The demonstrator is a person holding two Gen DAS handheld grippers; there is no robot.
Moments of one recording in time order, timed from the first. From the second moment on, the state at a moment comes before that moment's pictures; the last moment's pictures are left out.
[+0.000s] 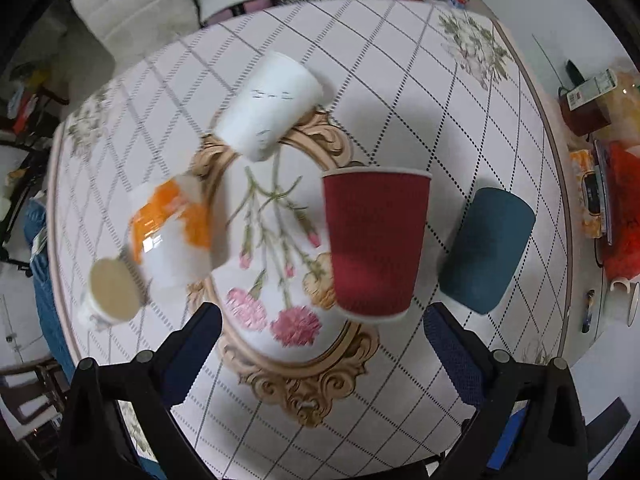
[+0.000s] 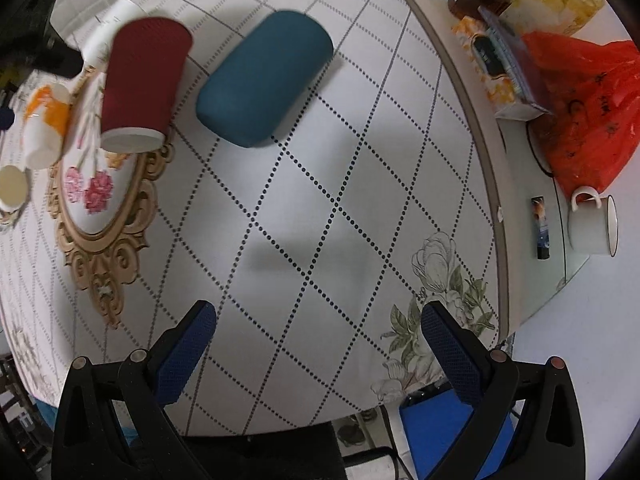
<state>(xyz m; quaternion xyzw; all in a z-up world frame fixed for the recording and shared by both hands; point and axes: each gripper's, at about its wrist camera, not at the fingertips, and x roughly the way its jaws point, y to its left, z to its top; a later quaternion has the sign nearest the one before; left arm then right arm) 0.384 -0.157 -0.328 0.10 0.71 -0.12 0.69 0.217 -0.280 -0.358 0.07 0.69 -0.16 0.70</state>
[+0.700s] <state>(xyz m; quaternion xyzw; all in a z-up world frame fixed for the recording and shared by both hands) 0.421 -0.208 -0.392 0.14 0.73 -0.17 0.65 0.243 -0.288 -0.394 0.08 0.72 -0.18 0.66</state>
